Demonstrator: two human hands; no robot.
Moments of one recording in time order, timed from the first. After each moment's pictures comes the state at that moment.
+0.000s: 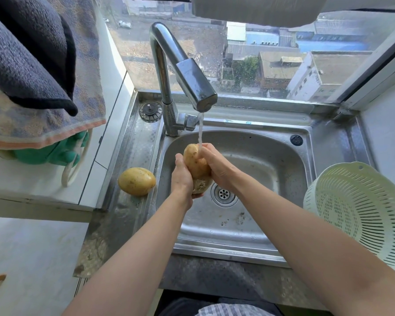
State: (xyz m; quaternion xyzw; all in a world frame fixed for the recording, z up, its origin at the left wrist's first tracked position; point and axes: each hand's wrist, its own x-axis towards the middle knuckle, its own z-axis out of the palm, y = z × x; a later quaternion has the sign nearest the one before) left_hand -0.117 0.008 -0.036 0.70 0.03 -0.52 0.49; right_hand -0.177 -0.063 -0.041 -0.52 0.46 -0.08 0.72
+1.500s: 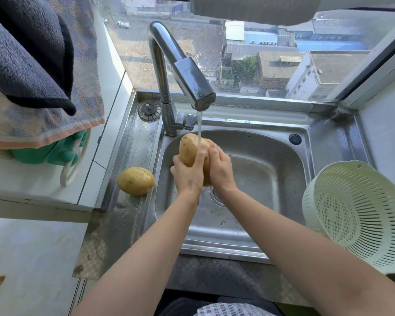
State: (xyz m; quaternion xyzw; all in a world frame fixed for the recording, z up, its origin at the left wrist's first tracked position) left_hand -0.130 0.001 -0.037 0.74 -0.07 -0.42 0.53; right_hand -0.182 -0.046 -0.065 -0.47 0.51 -0.32 0.64
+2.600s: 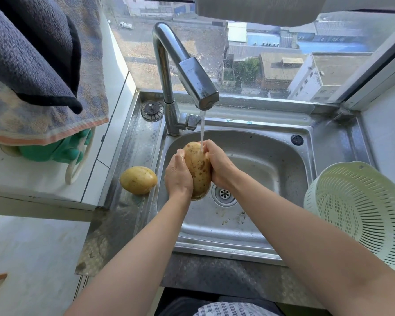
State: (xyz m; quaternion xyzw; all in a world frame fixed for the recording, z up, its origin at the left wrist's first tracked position) left_hand -0.113 0.014 -0.051 0.75 -0.05 -0.36 0.55; right_hand -0.172 -0.058 -0.022 -0.42 0.50 -0.10 0.75
